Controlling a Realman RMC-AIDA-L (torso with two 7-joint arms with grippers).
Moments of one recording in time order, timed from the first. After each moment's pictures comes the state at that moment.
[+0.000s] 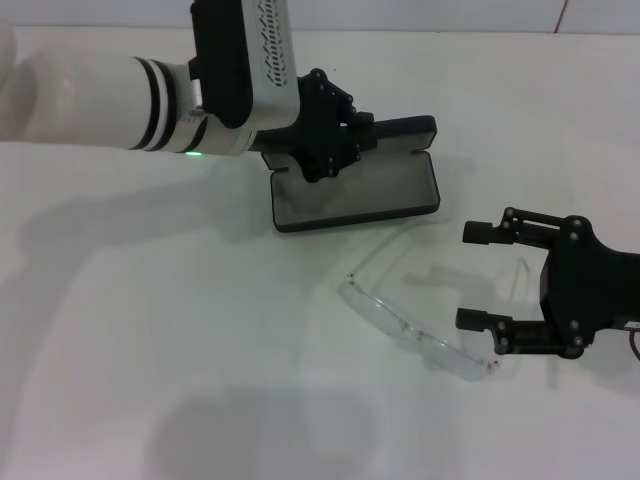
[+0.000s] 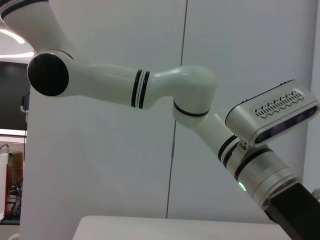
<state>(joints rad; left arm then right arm) -0.64 -2.09 1.45 0.96 1.96 0.94 -1.28 0.40 2.02 -1.10 -0.58 -1.52 -1.74 0.84</state>
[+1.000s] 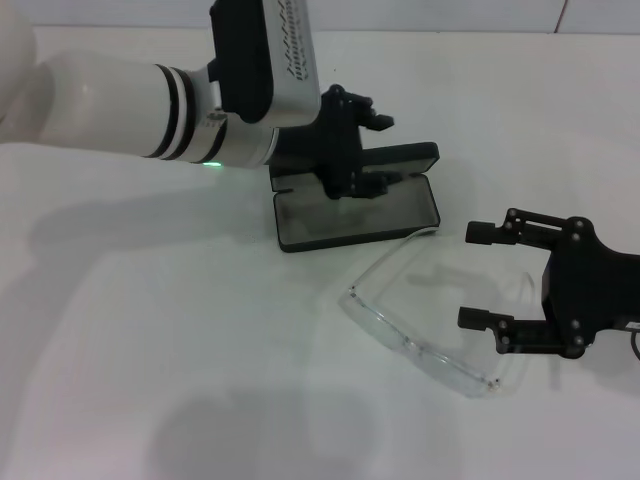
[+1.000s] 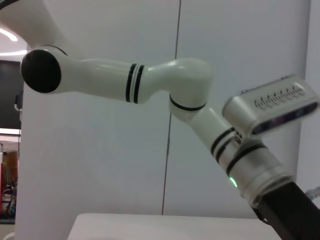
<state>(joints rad) -0.63 -2.09 1.50 1.00 1.96 0.98 -1.43 0.40 2.02 -1.09 -0.57 -1.52 -1.73 0.84</state>
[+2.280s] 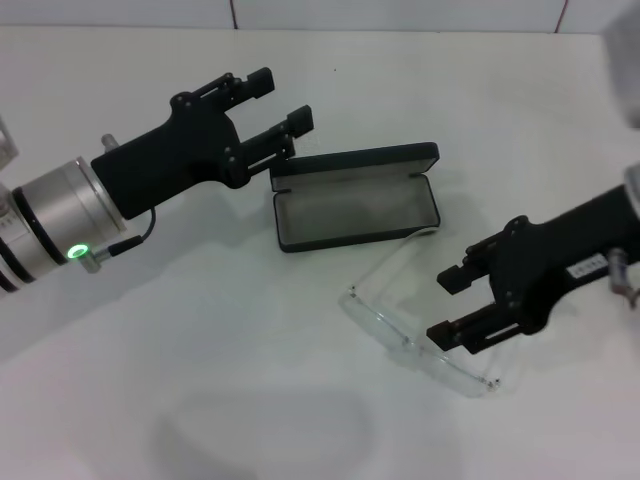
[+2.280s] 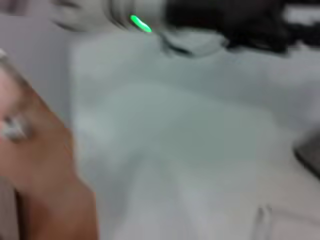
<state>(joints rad) -0.43 -2.09 1.07 0.48 1.23 1.41 -0.99 0.53 2.02 -1.41 -1.47 -2.07 -1.71 2.28</state>
